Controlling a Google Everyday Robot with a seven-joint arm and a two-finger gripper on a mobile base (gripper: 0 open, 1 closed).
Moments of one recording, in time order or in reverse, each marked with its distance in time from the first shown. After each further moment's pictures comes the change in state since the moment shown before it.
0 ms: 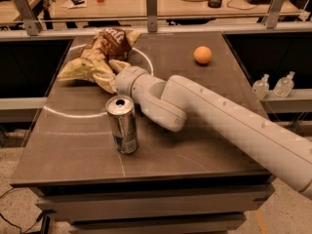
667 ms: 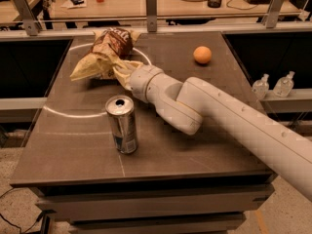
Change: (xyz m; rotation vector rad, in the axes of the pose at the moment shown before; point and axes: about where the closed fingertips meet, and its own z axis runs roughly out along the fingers) arm -0.005 -0.027 -0.031 0.048 -0.031 -0.006
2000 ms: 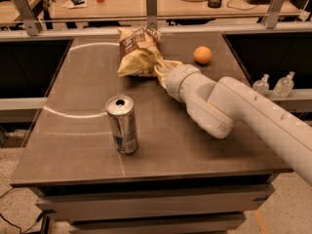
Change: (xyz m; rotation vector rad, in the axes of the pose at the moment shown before) arm 0.025 -0.094 -0.074 0.254 0.152 -0.063
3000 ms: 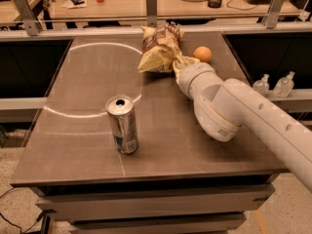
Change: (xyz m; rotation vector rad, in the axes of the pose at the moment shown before) arm 0.011 -0.061 -0.022 0.230 0.046 -0.025
